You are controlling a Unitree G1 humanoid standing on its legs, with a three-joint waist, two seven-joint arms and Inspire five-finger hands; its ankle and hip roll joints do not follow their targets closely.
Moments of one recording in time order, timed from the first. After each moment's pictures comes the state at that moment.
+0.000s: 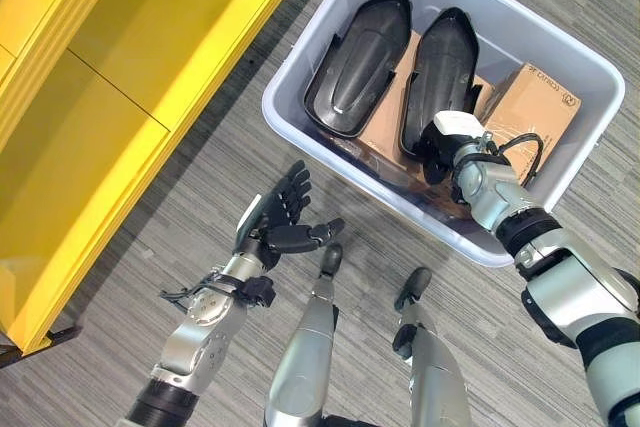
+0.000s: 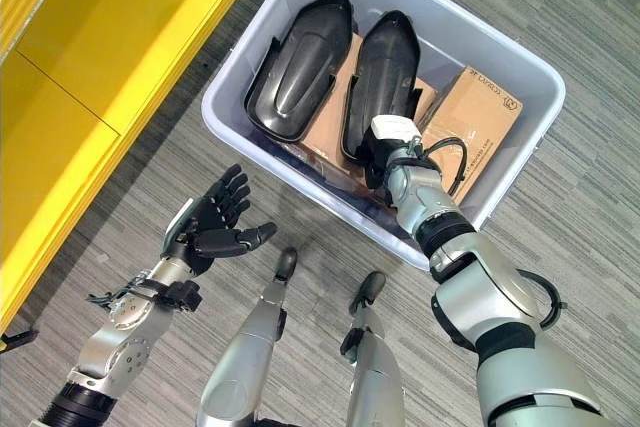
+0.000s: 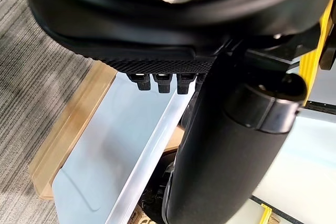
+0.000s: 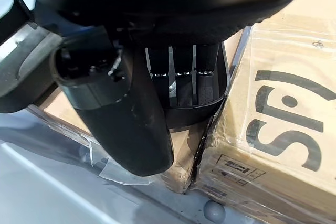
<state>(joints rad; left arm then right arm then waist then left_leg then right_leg) -0.10 0.49 -0.22 -0.09 -0.66 0.00 -0.01 -1.12 -0.48 0.68 1.00 -0.43 0.18 0.00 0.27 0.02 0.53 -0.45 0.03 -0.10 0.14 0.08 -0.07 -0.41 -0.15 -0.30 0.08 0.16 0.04</state>
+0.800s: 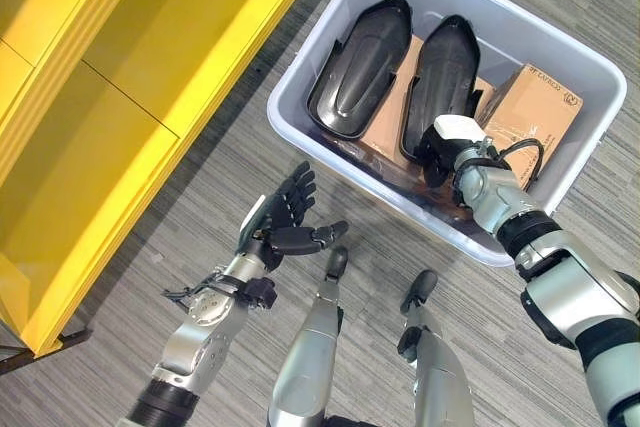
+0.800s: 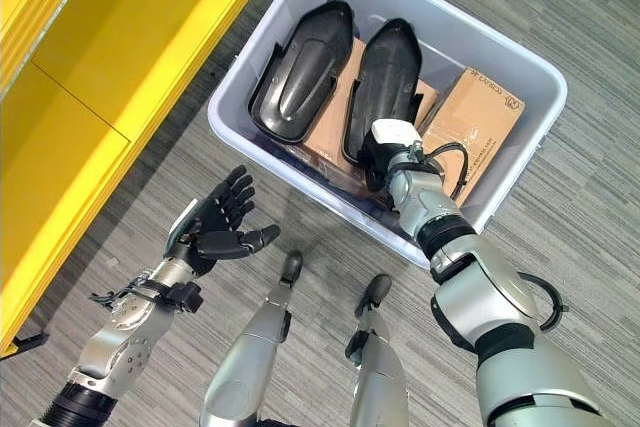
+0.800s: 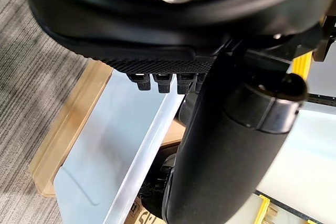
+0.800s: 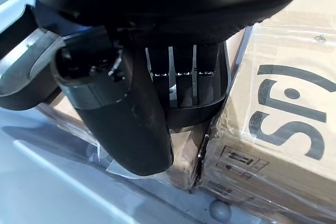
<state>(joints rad) -0.10 0.49 -0.23 -0.09 -0.66 0.00 -0.03 -1.10 -0.47 0.70 1.02 -0.43 0.12 -0.03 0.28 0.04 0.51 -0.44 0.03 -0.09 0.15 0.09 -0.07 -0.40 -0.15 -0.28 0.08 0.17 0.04</state>
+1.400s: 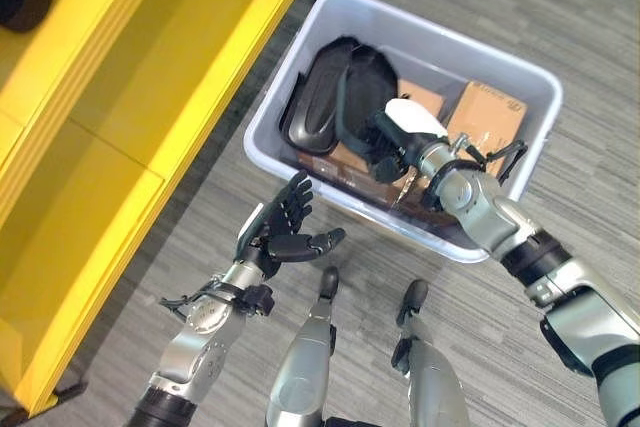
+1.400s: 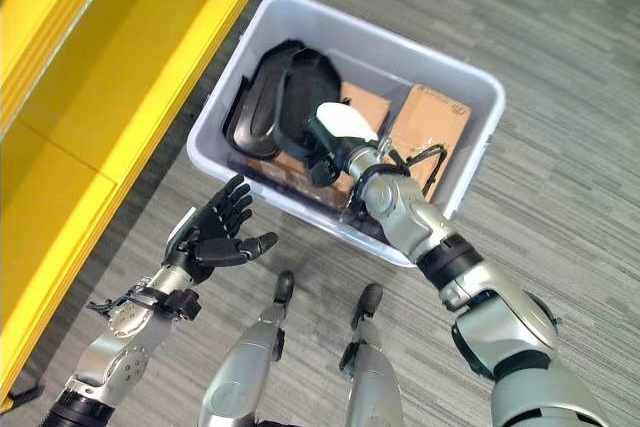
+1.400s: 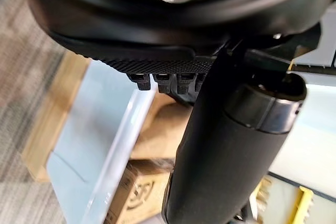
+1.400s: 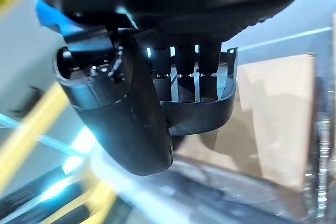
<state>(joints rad) -0.03 0.50 -0.21 -0.10 -0.66 -0.02 -0.04 -0.81 -0.60 0.63 0.13 -0.22 0.14 0.08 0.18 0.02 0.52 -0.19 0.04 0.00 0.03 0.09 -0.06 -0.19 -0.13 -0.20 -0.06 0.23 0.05</state>
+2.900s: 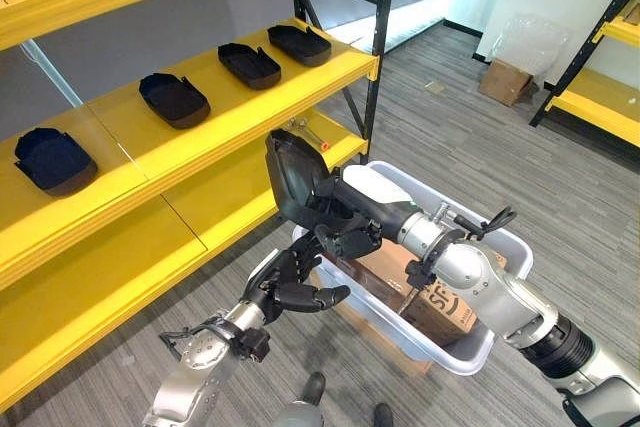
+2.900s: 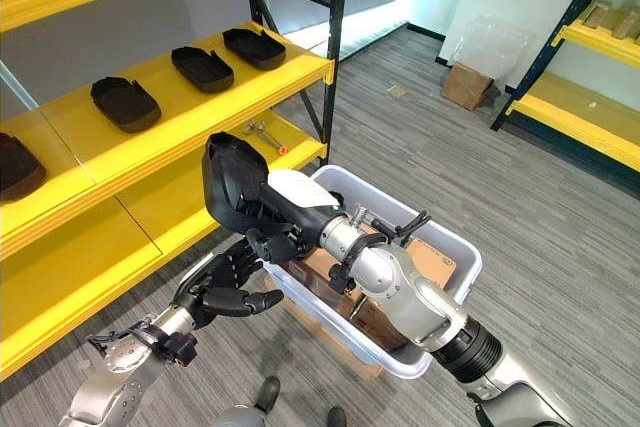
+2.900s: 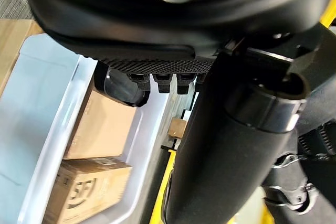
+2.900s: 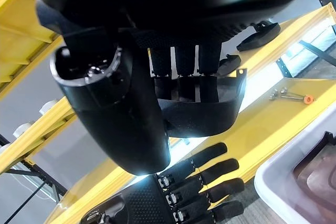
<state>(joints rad) 0.10 0.45 -0.19 -0.09 -0.50 0.09 -0.25 -0.52 -0.62 0.59 -0.30 -0.22 0.16 0.16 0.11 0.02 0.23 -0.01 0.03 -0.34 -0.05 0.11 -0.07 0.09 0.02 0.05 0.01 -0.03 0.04</state>
